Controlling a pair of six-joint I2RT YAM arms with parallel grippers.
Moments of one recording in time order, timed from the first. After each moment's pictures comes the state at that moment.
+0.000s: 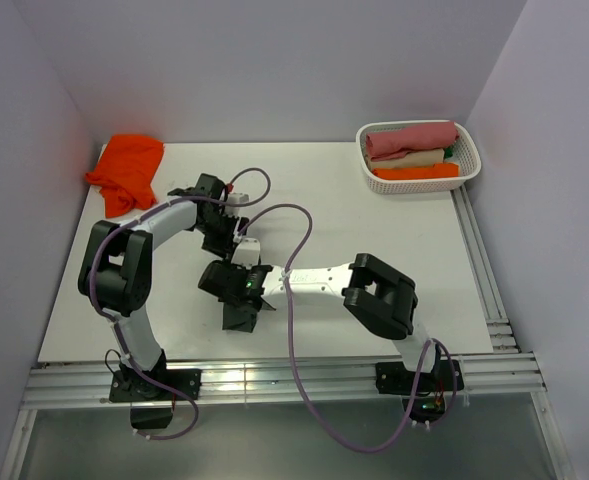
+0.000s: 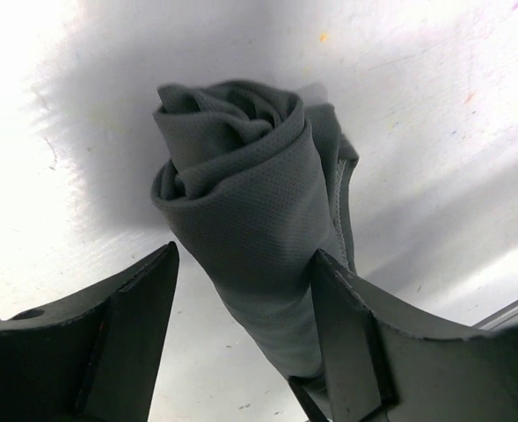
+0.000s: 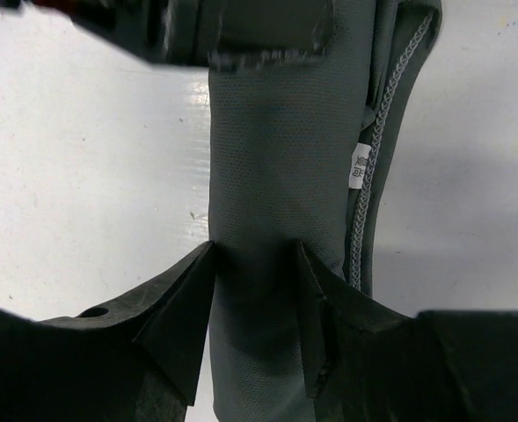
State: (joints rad) left arm -0.33 1.84 1.24 -0.68 0.33 -0.02; right arm 1.23 2.03 1.45 -0.45 0.54 1.15
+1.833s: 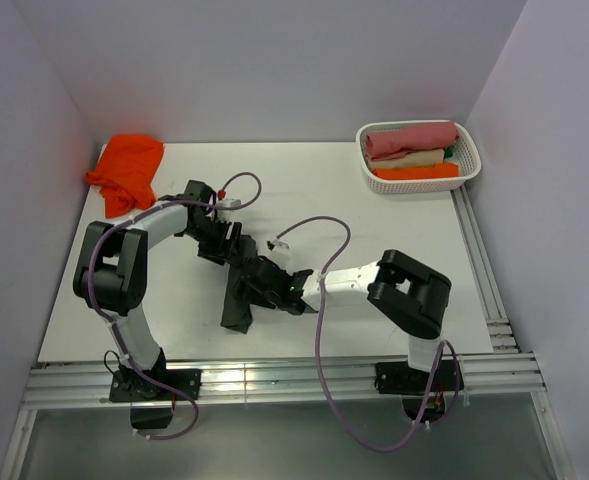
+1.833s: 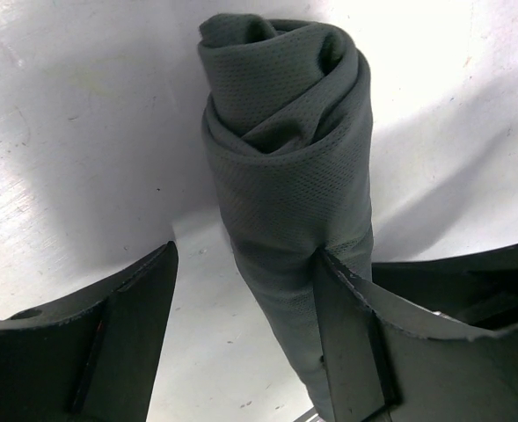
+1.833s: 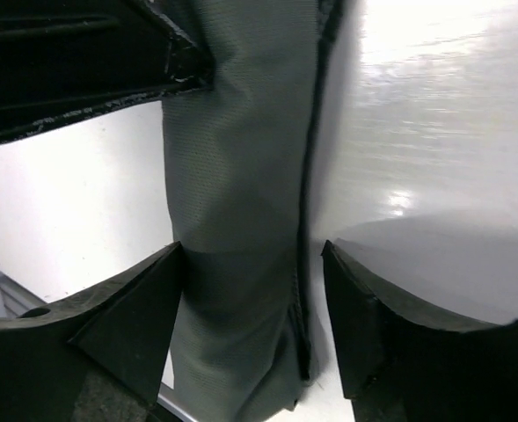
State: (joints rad) left arm -0.26 1.83 1.17 -0.64 0.46 0.03; right arm 1.11 1.85 1.01 0.05 0.28 1.24
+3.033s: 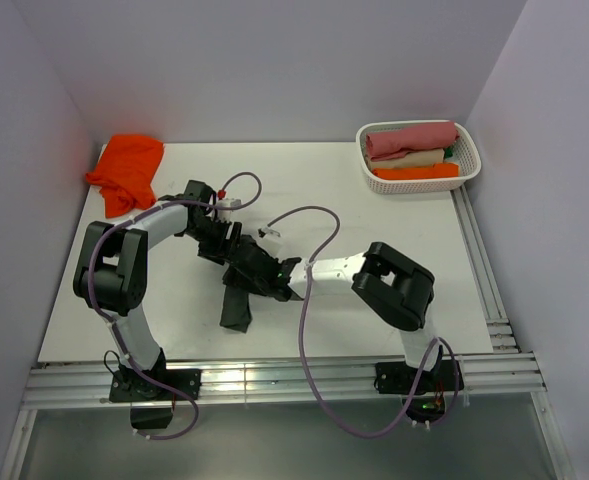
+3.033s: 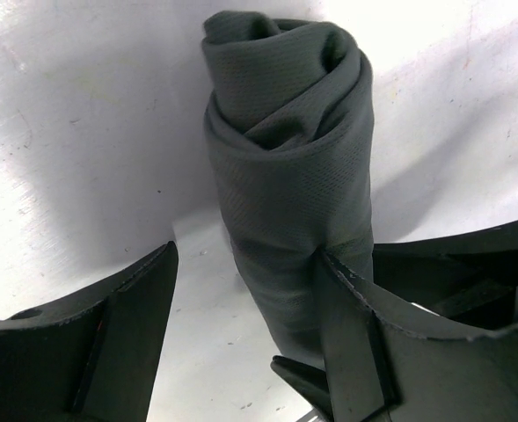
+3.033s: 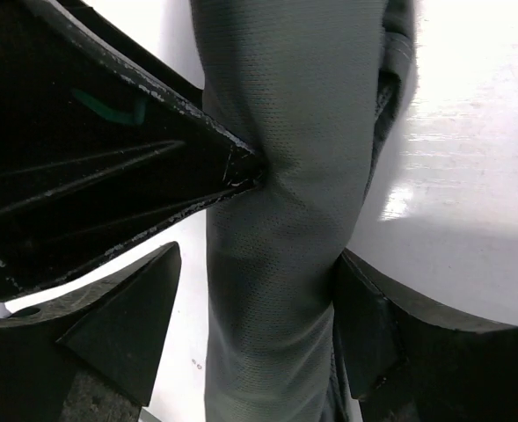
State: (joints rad) left arm -0.26 1.83 1.17 -0.64 0.46 0.03; right arm 1.07 1.95 1.16 0.00 0.30 1.20
